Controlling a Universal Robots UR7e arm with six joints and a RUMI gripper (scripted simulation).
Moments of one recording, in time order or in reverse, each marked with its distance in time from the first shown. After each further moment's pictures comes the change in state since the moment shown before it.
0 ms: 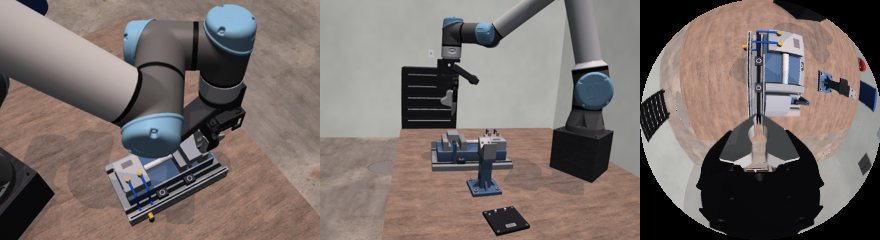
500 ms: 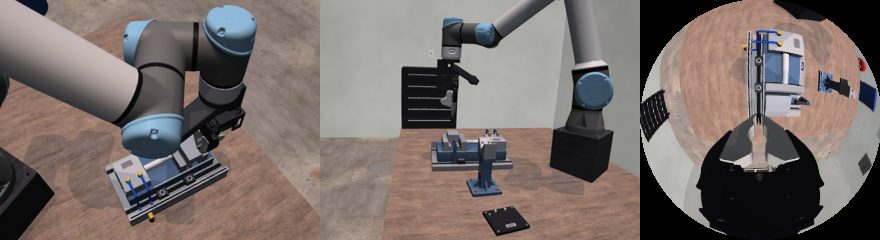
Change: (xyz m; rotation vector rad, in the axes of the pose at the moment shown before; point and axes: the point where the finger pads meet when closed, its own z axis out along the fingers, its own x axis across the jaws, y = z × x) arm 0.000 0.000 0.001 0.000 0.000 0.000
